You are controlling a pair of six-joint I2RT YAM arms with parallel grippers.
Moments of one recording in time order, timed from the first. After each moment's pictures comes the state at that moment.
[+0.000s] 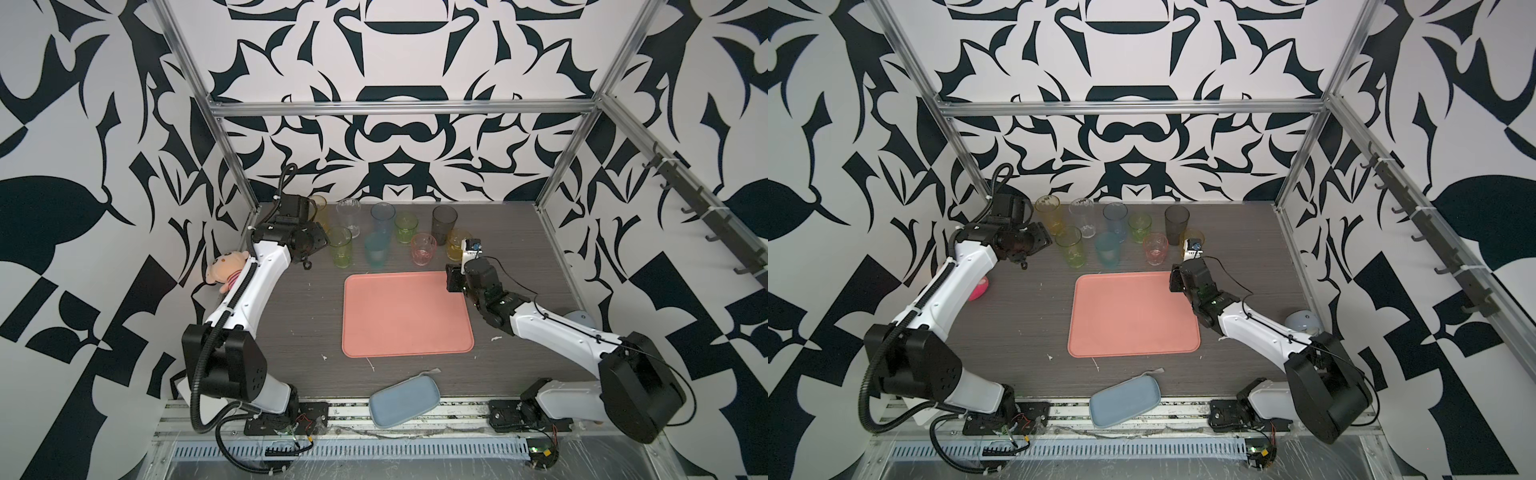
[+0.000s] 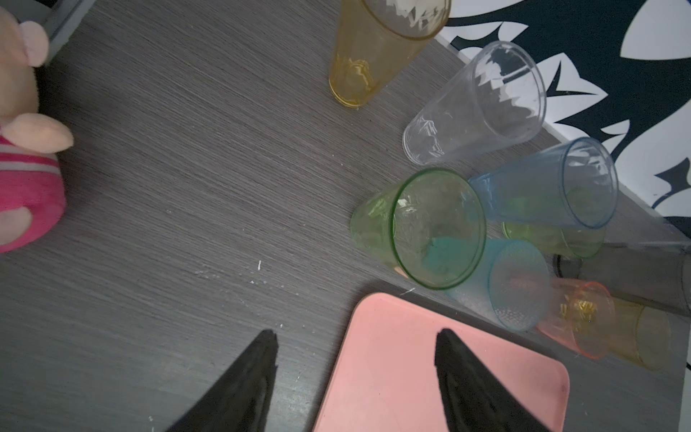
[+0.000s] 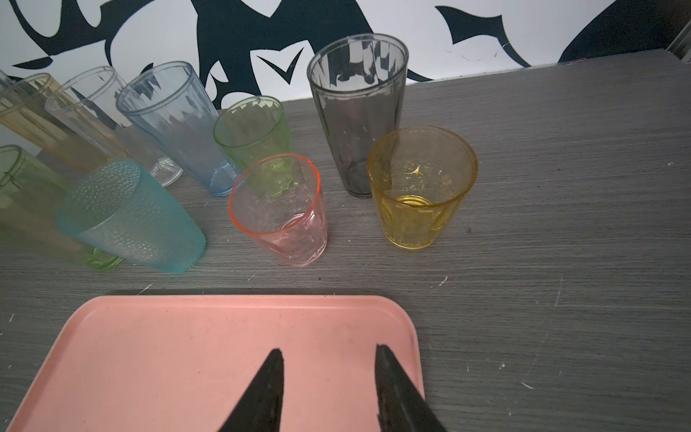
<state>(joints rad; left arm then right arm) -0.15 1.54 1.43 -0.82 -0.04 -0.63 0.55 1.30 0.68 0.11 0.28 0.42</state>
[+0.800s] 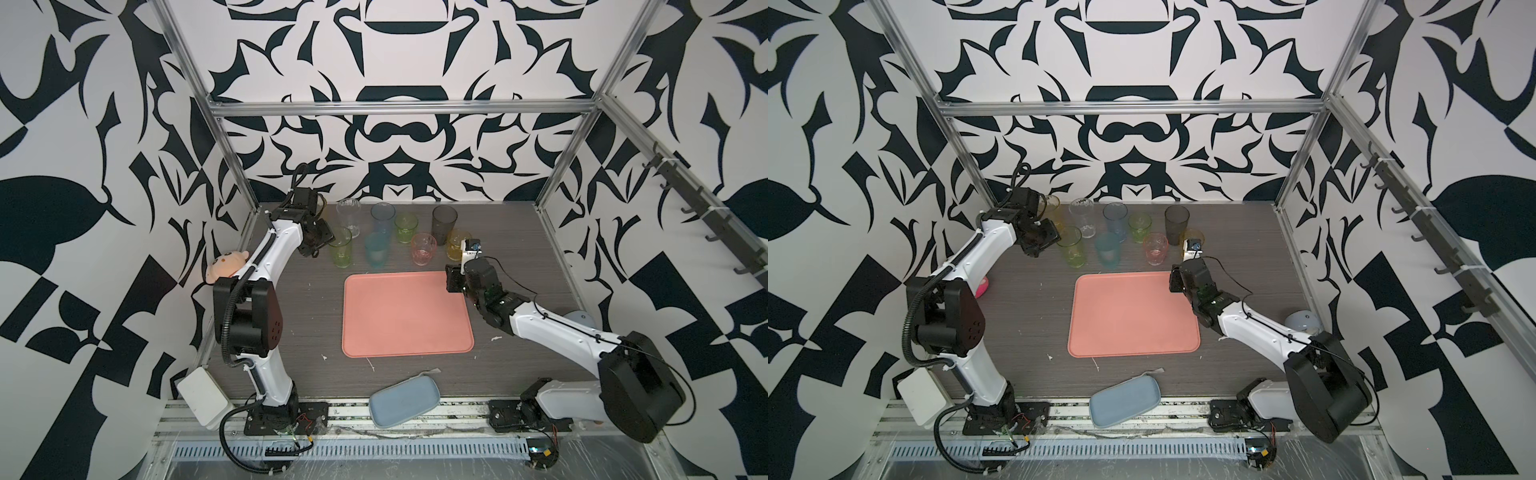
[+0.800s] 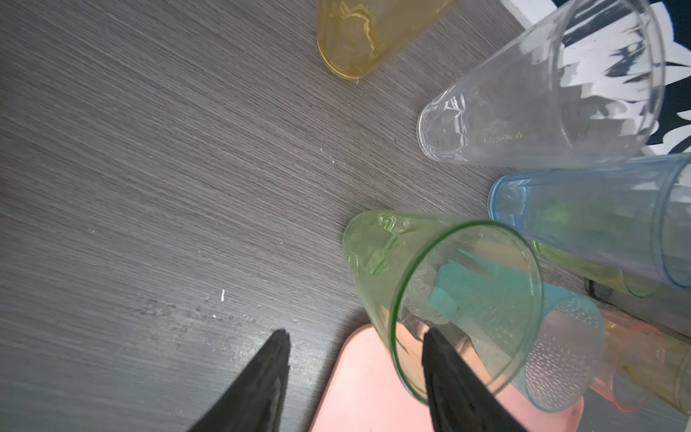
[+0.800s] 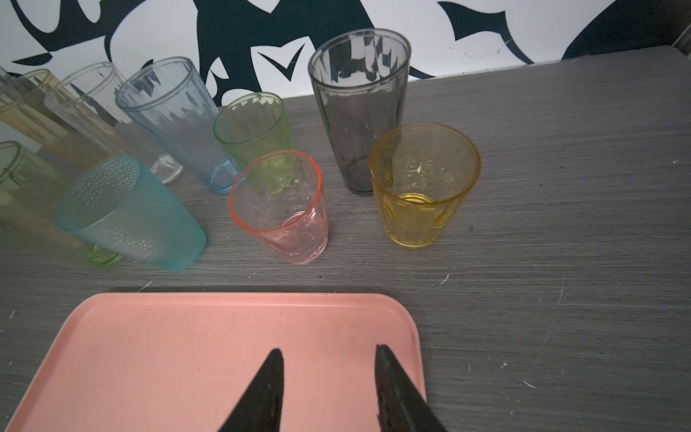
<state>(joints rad) -0.15 1.80 1.58 -0.85 0.04 -0.62 0.55 1.30 0.68 0.10 0.27 0.42</state>
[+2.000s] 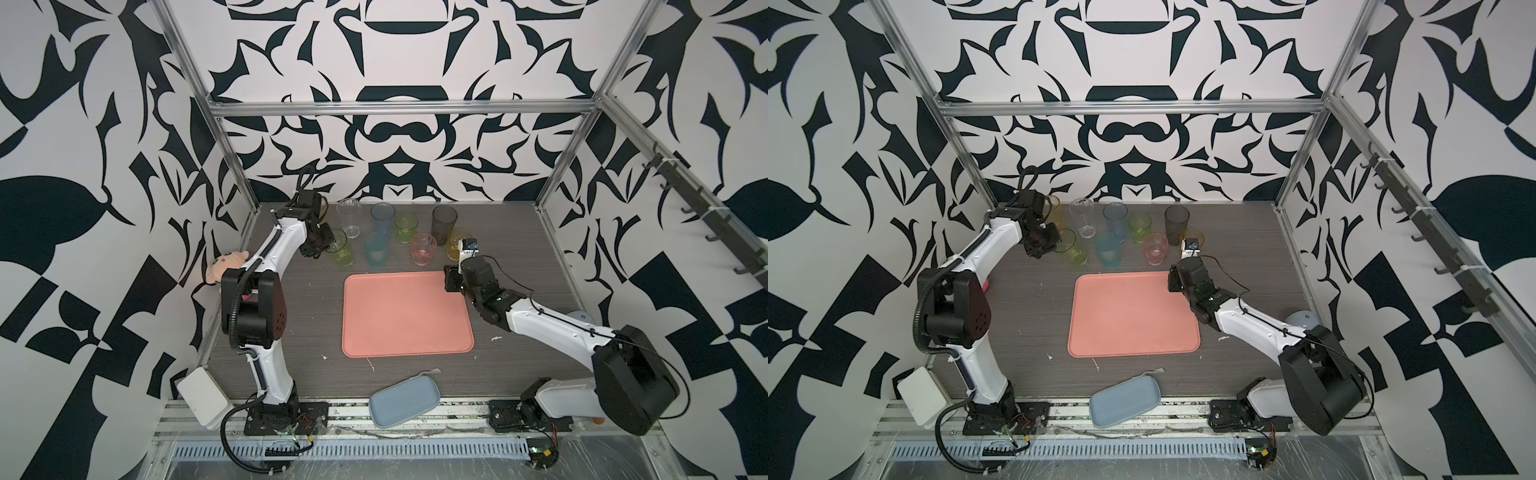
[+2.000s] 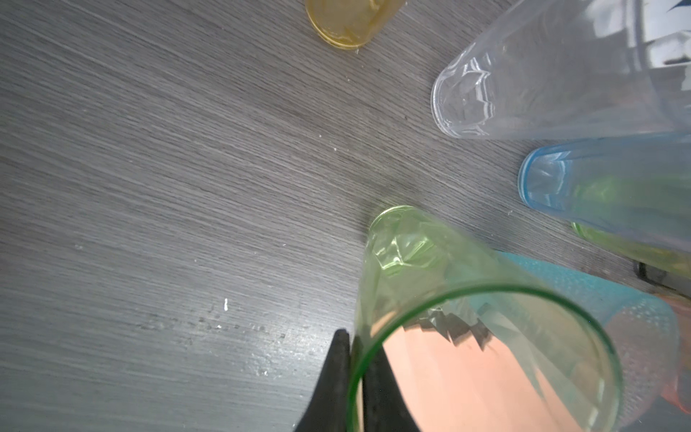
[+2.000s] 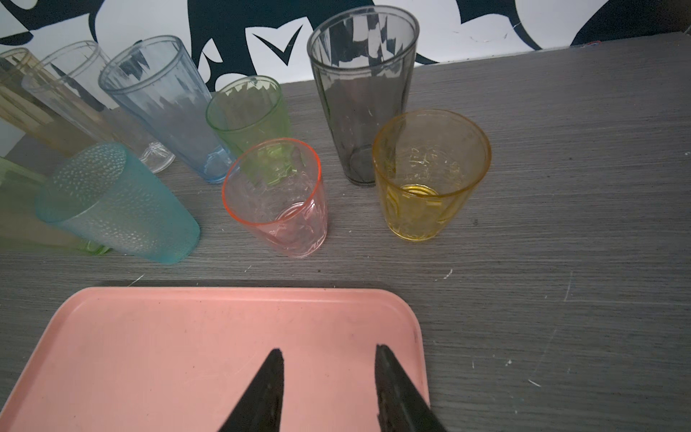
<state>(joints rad) -0.15 1.87 1.61 -0.89 0.04 -0.54 0.55 1.34 0.70 0.08 0.27 0.42</state>
